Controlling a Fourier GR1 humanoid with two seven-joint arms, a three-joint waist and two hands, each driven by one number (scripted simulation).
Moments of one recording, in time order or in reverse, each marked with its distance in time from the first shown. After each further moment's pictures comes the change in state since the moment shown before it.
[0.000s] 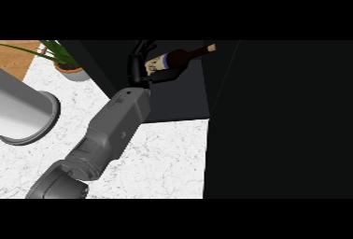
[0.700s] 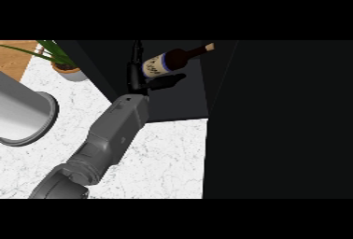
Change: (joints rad) left arm 0.038 -0.006 0.002 0.020 -0.030 0.048 -0.051; right arm -0.030 0.001 0.011 0.001 0.002 -0.016 0.016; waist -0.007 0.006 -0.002
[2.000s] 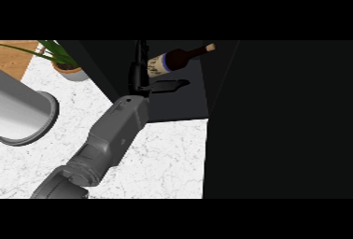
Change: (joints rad) left arm 0.018 -0.002 -0.027 -0.022 -0.006 -0.194 -0.051; right arm 0.000 0.006 0.018 -0.003 -0.005 -0.016 0.015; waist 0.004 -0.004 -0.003
